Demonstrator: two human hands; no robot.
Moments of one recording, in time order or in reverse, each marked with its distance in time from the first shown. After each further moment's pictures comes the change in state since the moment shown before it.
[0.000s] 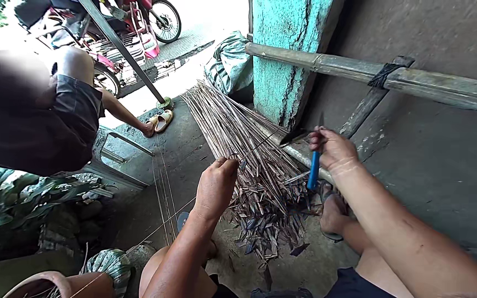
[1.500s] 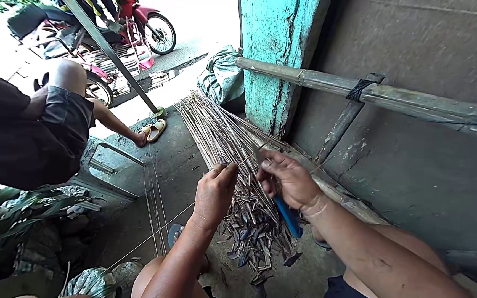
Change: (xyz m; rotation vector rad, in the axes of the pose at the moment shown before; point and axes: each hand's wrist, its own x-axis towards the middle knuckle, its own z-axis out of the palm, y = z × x) left_hand 0.008 0.016 0.013 -0.077 0.198 0.117; right_hand -0.094 0.003 0.027 -0.112 -0.658 0.068
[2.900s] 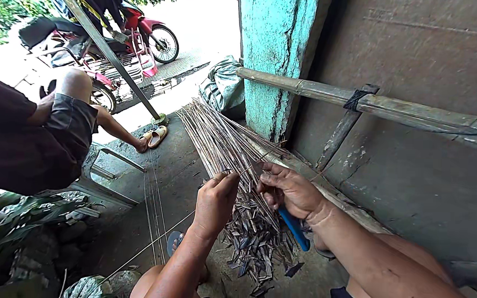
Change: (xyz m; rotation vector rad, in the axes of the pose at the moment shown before) left_hand -0.003 0.002 -0.003 -0.058 0.050 0.021; right_hand -0.005 -0.009 -0.005 0.067 -0.147 0.118
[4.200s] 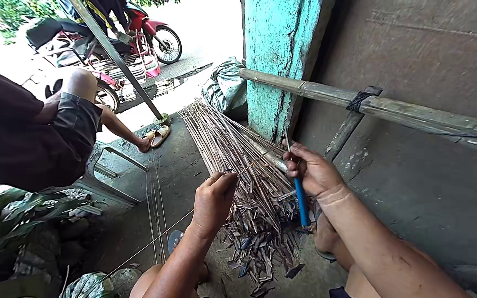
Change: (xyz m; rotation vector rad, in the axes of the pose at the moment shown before) left_hand -0.002 -0.004 -0.008 -0.031 -0.005 -0.076; right_hand 0.017 -0.027 -0.023 0.159 0.430 -0.168
